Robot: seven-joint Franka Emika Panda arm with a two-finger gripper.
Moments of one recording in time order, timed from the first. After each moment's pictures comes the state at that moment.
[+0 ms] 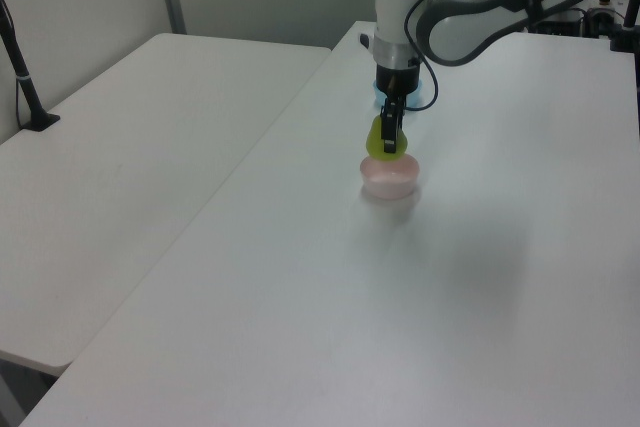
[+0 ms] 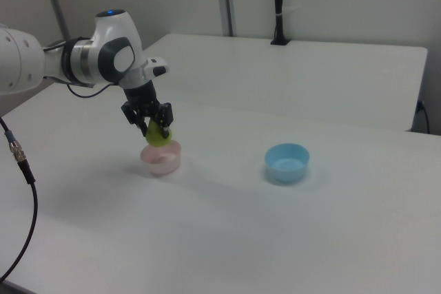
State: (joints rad) arm 0.20 0.39 -0.06 -1.62 -0.06 2.08 0.01
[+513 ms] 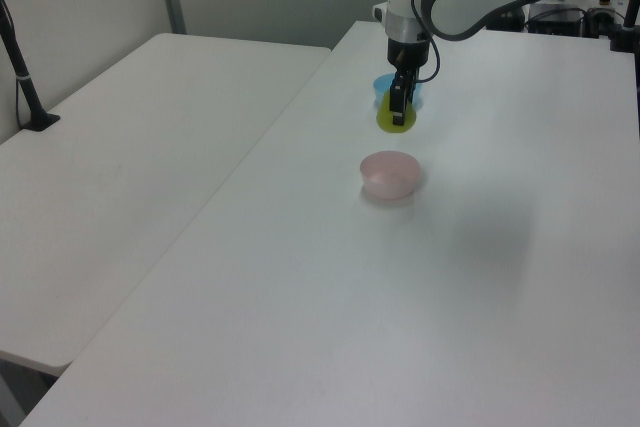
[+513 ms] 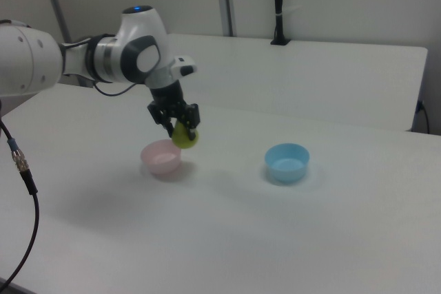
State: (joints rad) arm 0.10 0.38 -0.07 -1.61 -0.06 2.07 -0.03
